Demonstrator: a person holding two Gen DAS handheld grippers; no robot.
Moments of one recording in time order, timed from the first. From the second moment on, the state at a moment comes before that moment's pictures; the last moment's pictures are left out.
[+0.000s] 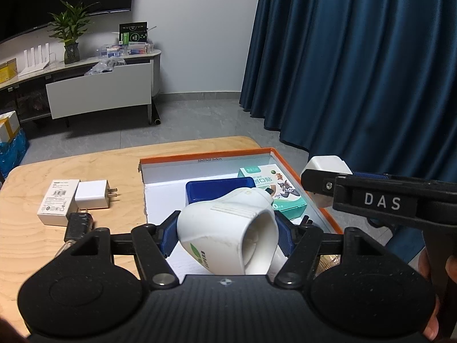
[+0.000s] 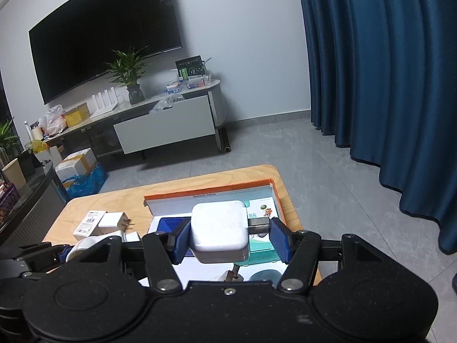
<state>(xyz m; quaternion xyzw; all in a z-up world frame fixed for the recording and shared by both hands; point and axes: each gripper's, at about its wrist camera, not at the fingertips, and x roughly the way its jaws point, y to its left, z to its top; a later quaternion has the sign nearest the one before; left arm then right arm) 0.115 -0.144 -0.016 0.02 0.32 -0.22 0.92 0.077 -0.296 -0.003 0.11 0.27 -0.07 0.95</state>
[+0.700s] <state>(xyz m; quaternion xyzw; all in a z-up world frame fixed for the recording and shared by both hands) 0.138 -0.160 -0.032 0.02 0.34 -0.22 0.91 0.124 -0.309 -0.014 0.10 0.29 -0.07 0.95</state>
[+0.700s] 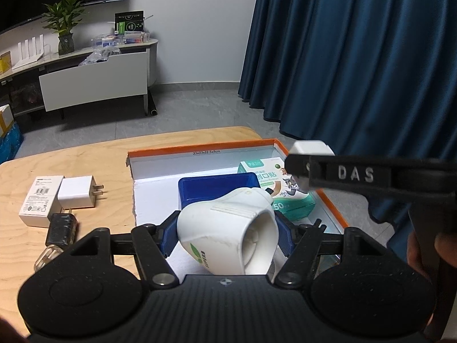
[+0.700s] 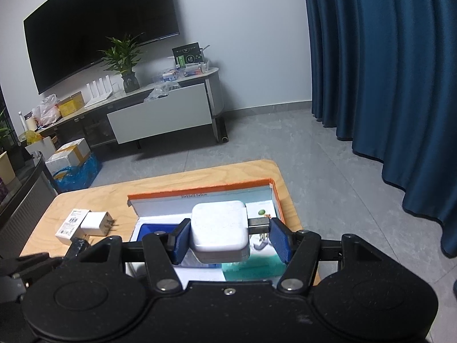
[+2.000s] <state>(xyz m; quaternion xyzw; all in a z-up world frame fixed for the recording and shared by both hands) 0.130 -0.115 -0.009 0.00 0.36 -0.14 0.92 0.085 -0.279 0.014 0.11 0.25 -0.08 0.96</state>
